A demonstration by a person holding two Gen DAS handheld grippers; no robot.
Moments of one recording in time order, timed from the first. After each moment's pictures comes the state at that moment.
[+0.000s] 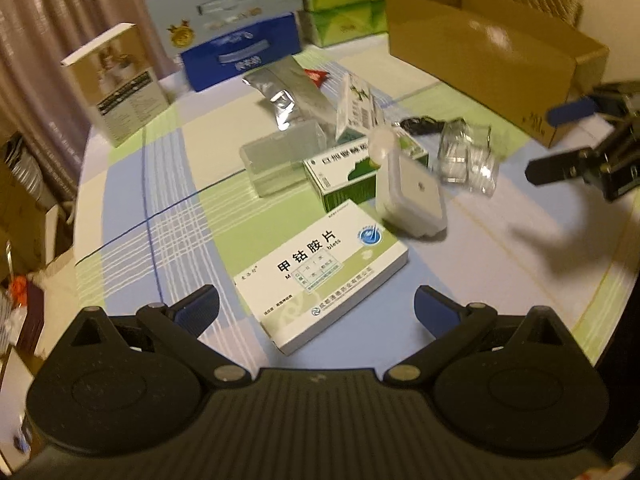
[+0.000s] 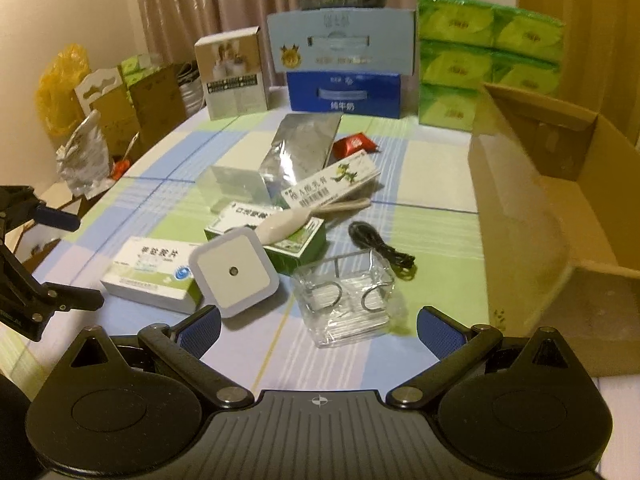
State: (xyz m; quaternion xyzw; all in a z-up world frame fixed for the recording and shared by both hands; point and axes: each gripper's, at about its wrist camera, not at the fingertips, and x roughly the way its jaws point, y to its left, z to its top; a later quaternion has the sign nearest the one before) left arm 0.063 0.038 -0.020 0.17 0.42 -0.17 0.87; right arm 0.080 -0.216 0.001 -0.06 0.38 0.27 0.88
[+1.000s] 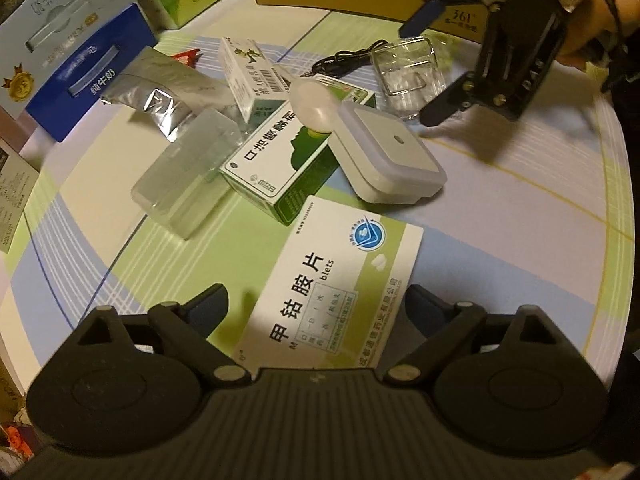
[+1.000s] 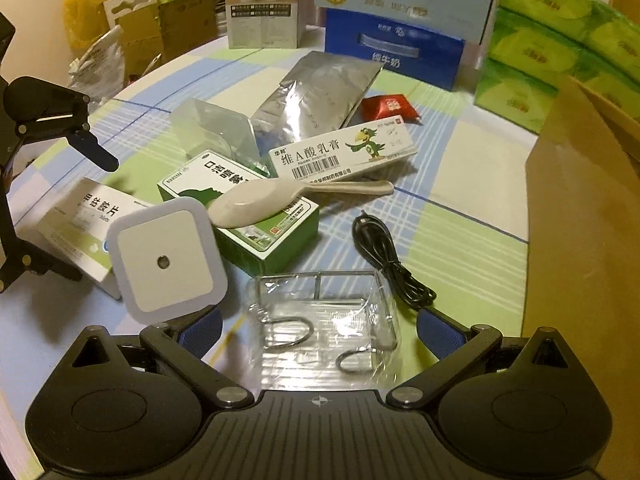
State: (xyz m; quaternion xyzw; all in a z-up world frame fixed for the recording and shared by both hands) left arm 0.143 0.020 -0.070 0.31 0.44 -0.36 0.76; right arm 0.164 -0.186 -0.048 -0.17 0.41 0.32 0.83
